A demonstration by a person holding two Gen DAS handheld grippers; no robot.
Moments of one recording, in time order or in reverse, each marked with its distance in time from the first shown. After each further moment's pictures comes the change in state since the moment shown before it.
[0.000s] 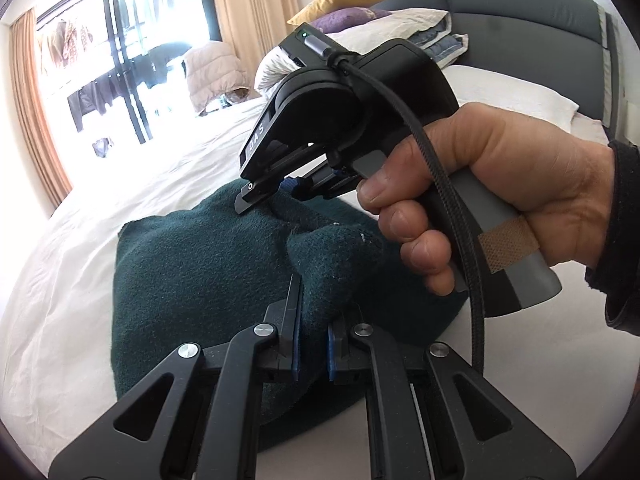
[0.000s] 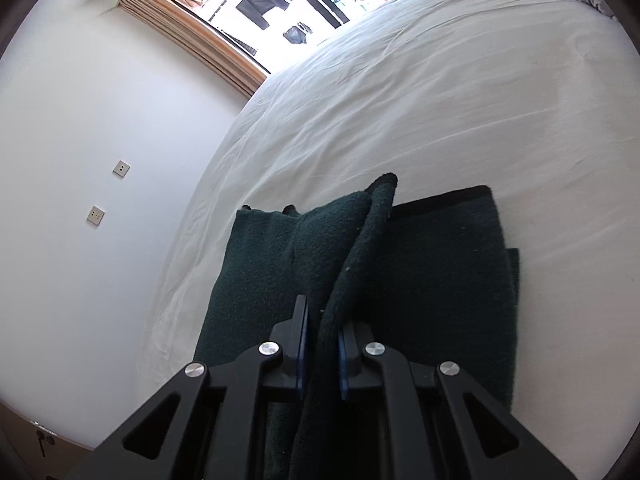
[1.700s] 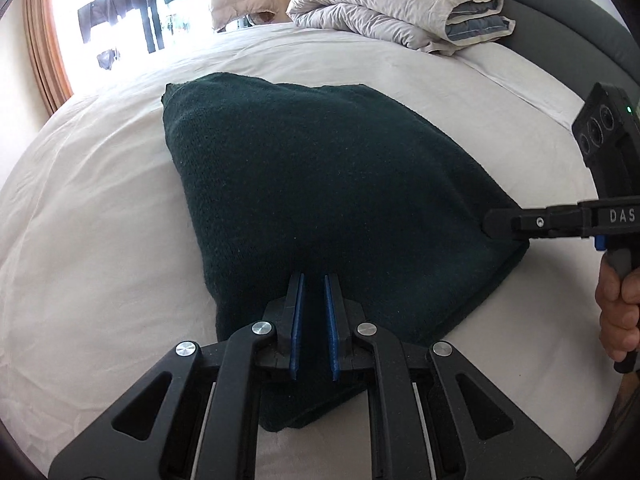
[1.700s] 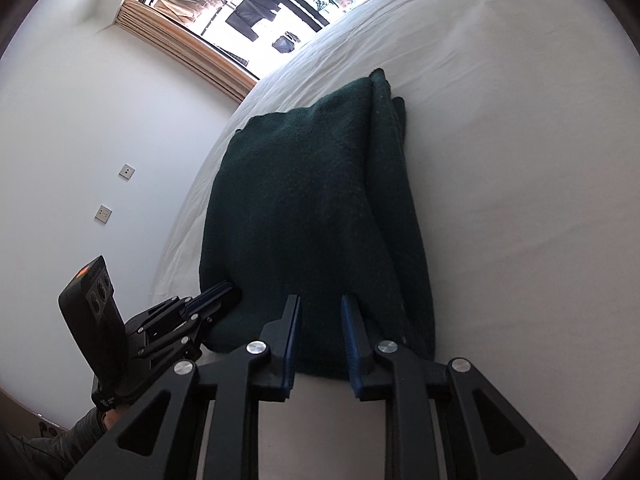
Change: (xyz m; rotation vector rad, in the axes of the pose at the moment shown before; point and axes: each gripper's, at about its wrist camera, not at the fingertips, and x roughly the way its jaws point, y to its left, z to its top) left arm 0.030 0.098 -0.051 -0.200 0.241 -0.055; right arm -0.057 -0.019 -0.140 0.068 -0.041 0.026
